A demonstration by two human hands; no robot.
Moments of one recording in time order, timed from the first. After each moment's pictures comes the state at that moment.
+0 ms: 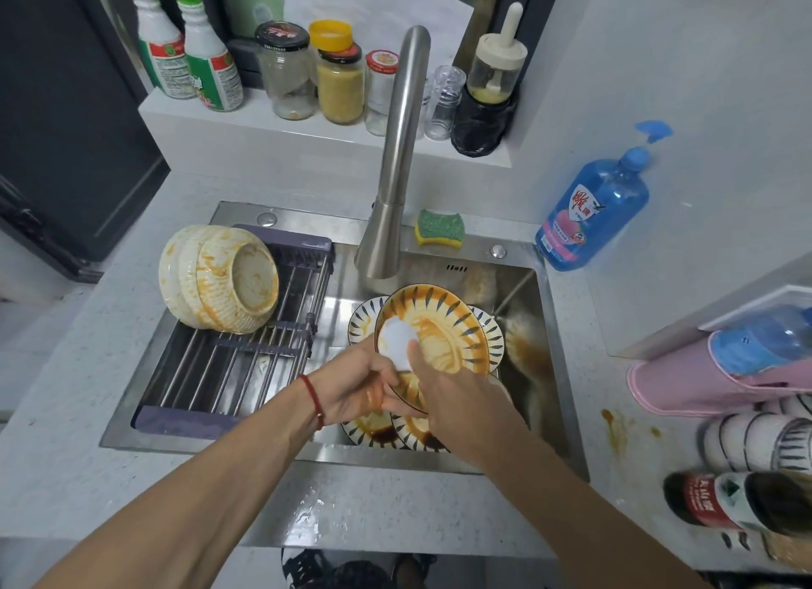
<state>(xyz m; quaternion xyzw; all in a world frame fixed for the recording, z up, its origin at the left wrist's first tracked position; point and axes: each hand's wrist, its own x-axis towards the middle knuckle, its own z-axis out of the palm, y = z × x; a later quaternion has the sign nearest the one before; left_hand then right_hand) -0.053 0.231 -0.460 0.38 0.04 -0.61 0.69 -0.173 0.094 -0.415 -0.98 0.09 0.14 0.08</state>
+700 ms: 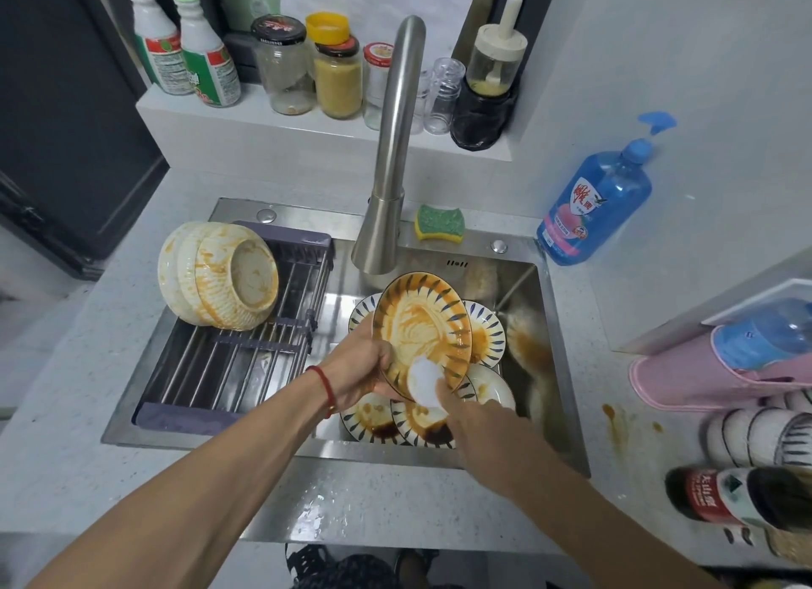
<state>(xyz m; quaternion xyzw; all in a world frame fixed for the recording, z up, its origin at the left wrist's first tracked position) -0.052 0.219 -0.452 0.57 0.01 -0.51 0.64 -0.213 0.078 -0.428 -0.96 0.13 0.21 0.10</state>
